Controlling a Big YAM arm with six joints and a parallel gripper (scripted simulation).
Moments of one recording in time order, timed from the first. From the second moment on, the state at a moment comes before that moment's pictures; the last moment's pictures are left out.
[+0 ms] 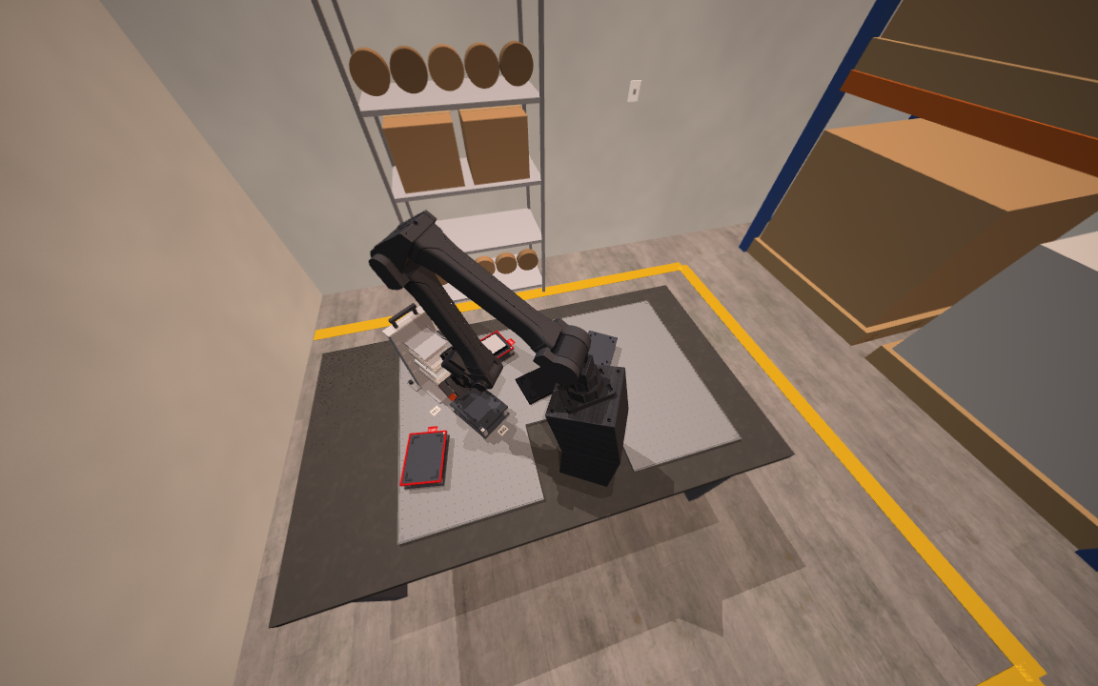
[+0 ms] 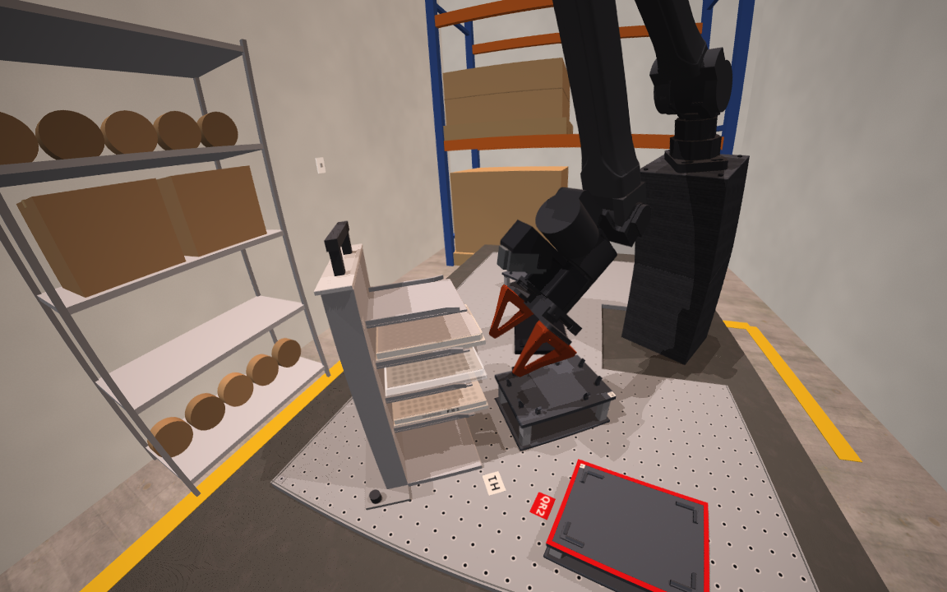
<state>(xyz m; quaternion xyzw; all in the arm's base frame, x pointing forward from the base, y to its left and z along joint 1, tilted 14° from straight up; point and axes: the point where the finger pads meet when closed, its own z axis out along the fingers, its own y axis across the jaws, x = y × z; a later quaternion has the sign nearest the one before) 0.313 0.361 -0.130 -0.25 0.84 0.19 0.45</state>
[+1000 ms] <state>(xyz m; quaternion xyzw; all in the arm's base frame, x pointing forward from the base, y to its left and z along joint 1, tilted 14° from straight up) 0.342 0.380 -0.122 -0.24 0.84 0.19 0.45</state>
